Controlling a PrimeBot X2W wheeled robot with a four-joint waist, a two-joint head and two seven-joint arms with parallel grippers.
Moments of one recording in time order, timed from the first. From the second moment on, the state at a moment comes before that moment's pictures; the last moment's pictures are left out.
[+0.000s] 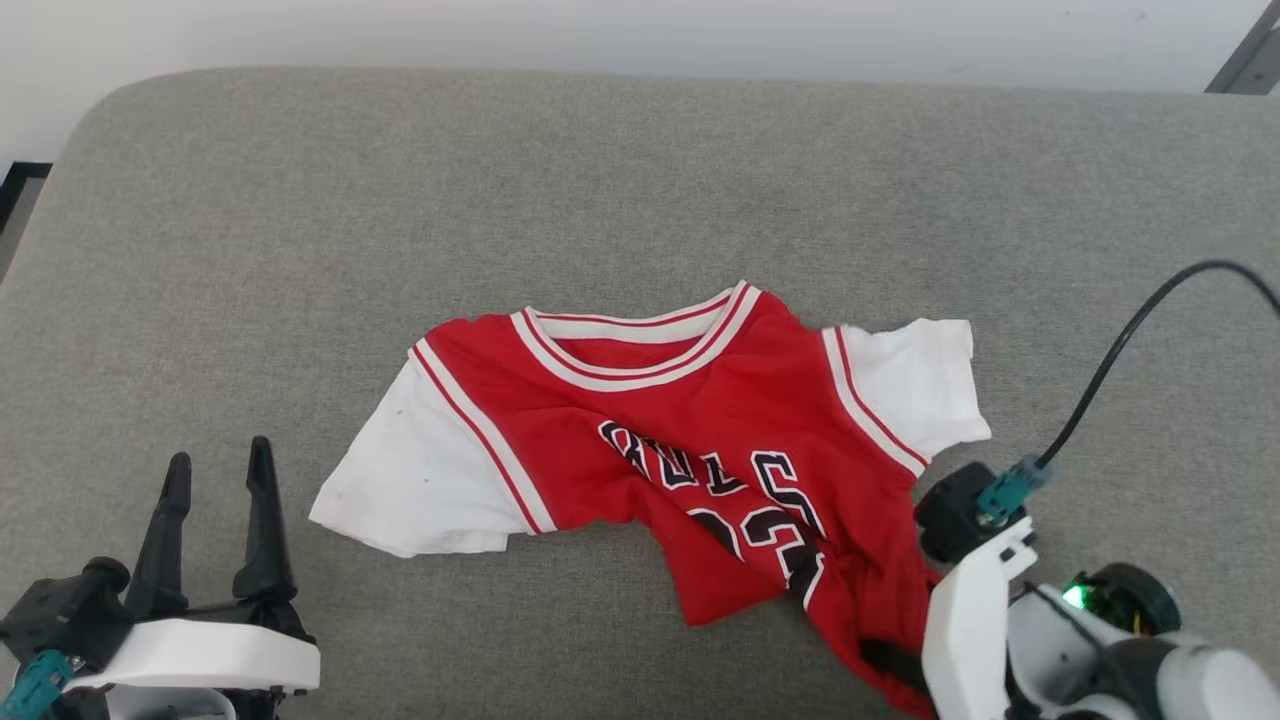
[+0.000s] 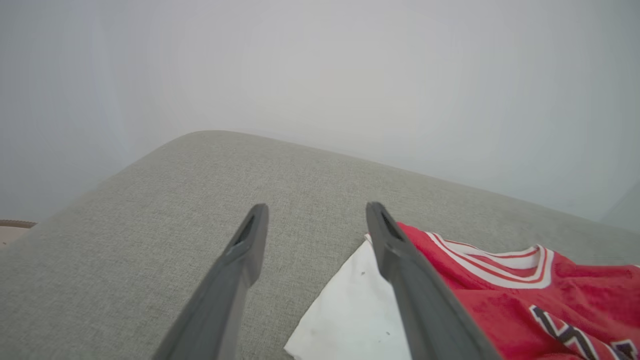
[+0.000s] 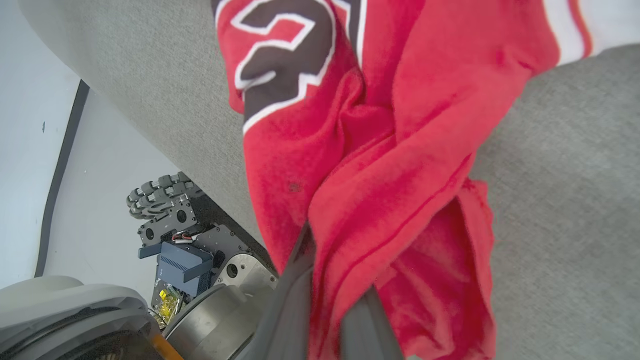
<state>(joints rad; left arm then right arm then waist) 0.01 0.28 -0.04 0.03 -0.53 0.04 -0.26 -0.08 -0.30 0.26 -0.30 0.61 0.13 1.22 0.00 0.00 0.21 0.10</state>
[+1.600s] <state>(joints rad) -0.14 0.52 -0.12 0.13 -0.69 0.11 0.64 -0.28 -0.18 0.08 -0.17 0.36 0.13 0.33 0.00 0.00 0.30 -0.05</state>
